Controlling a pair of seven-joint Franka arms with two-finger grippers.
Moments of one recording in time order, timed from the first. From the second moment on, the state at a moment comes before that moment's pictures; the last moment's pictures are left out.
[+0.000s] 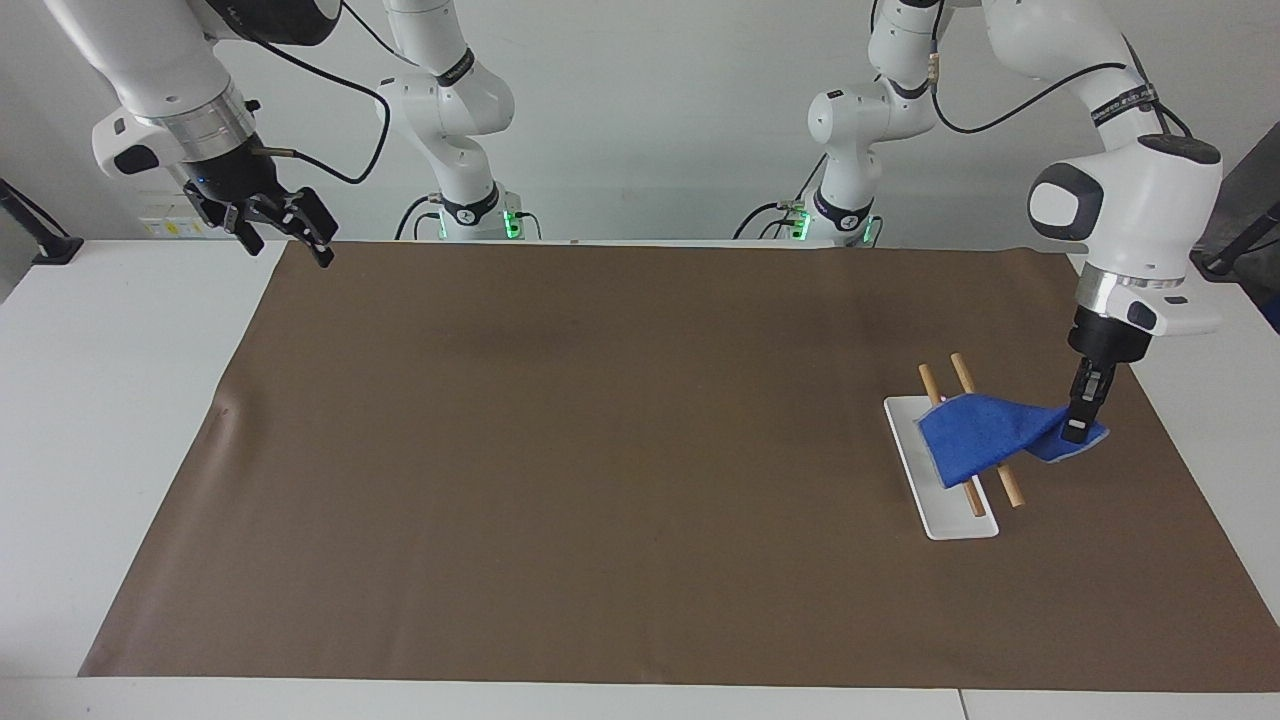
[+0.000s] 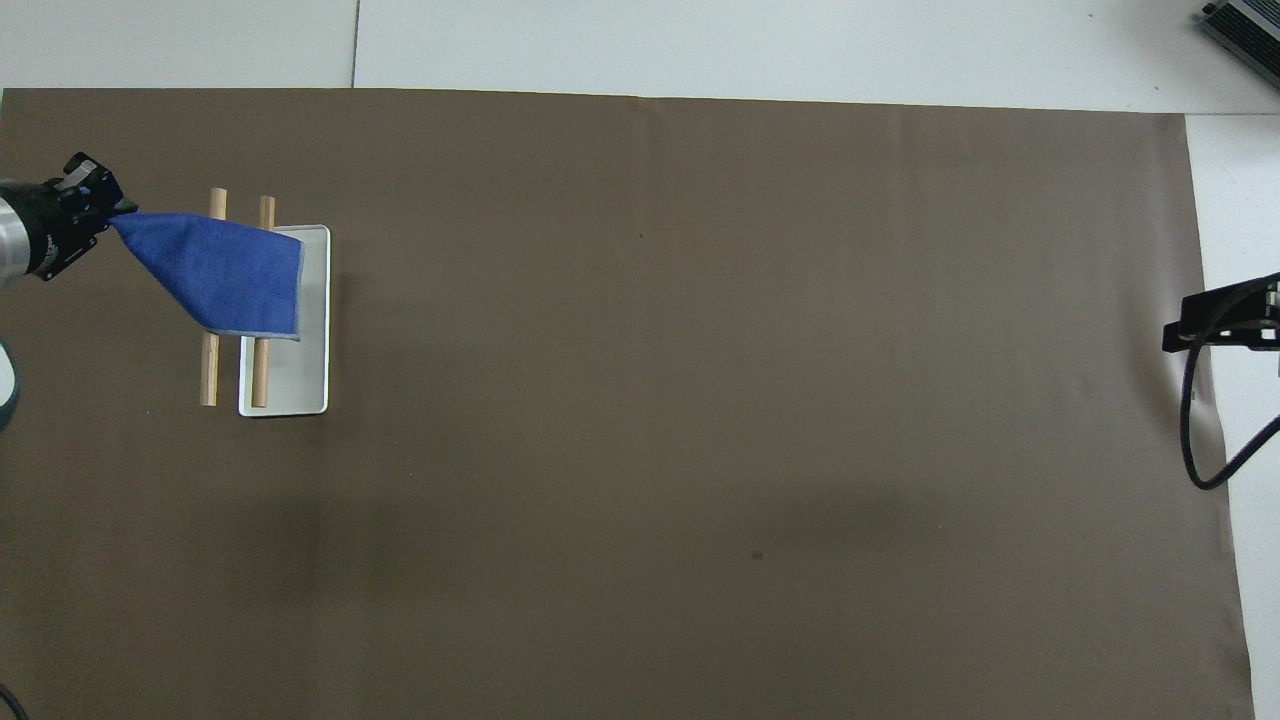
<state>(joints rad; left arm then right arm) 0.14 0.12 -0.07 -1.94 -0.07 2.59 -0.73 0.03 -0.03 -0.14 -1.57 0.02 1.51 0.12</state>
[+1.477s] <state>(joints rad) 0.14 0.16 -0.08 -1.95 -0.07 2.65 -0.82 0.03 -0.03 -0.11 -1.56 -0.03 1.55 0.05</state>
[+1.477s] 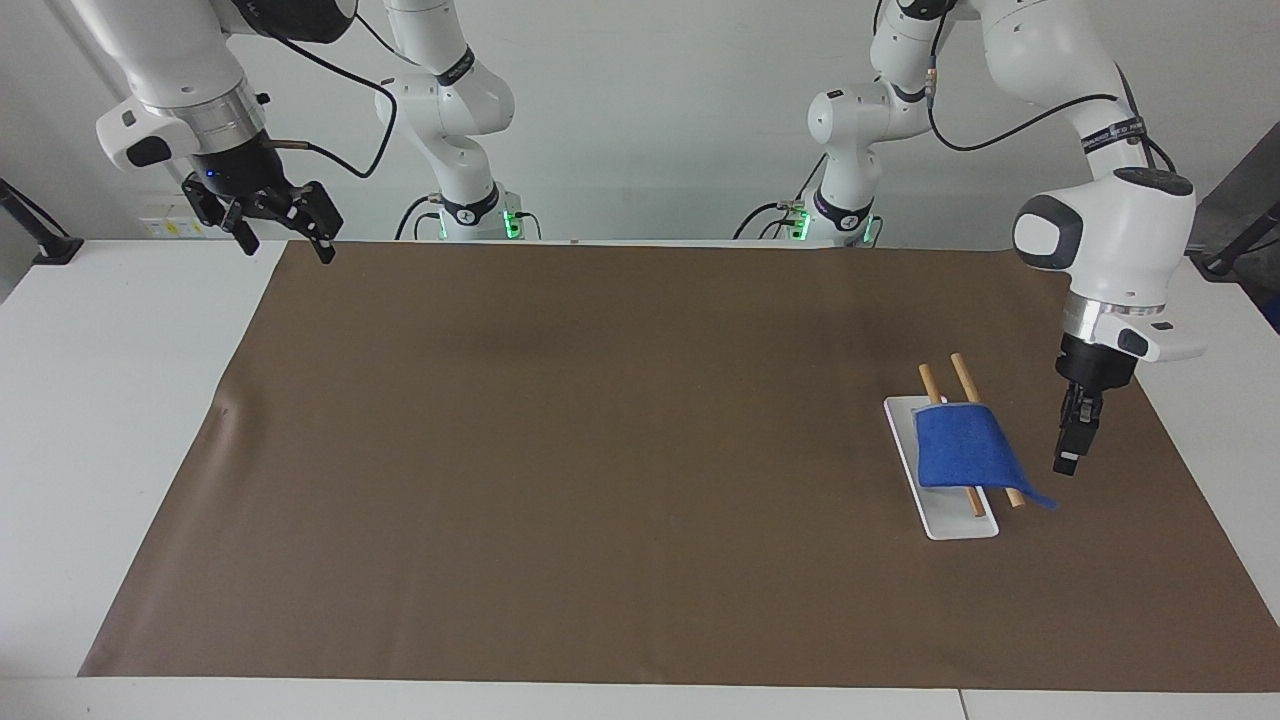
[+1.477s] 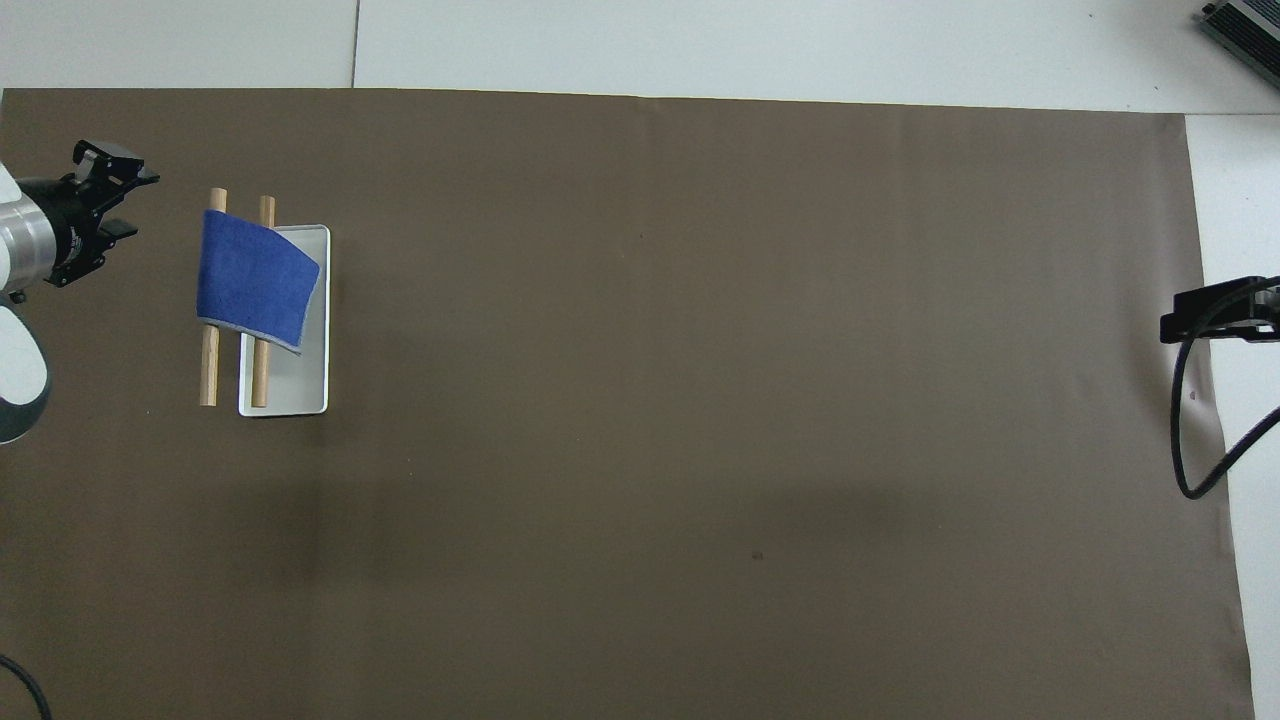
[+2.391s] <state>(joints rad) 0.14 0.16 -0.08 -1.59 0.00 1.85 -0.21 0.03 -0.04 -0.11 -1.57 -0.03 1.55 0.05</state>
